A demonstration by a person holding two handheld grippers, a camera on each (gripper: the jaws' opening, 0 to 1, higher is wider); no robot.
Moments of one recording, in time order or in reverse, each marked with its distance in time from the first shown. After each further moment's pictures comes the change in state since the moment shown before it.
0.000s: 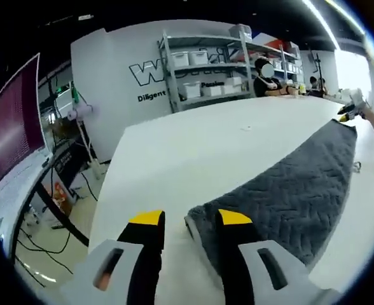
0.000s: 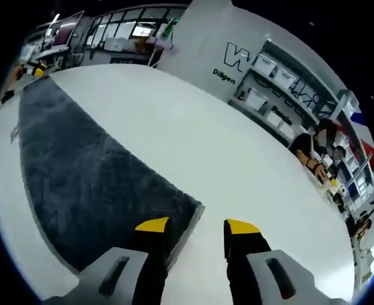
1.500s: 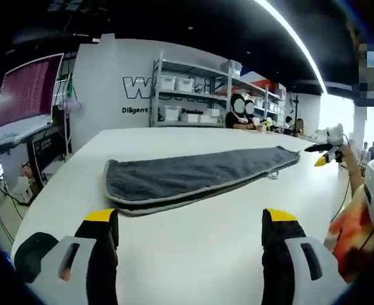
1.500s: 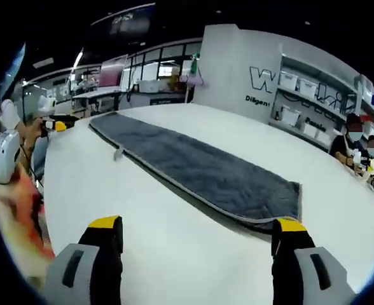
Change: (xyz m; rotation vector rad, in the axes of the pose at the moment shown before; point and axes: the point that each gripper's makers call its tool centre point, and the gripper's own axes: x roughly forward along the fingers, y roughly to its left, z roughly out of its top) left arm -0.136 -0.156 -0.060 -0.165 -0.159 -0.184; right arm -0.123 0.175 -0.010 0.115 -0.219 0.312
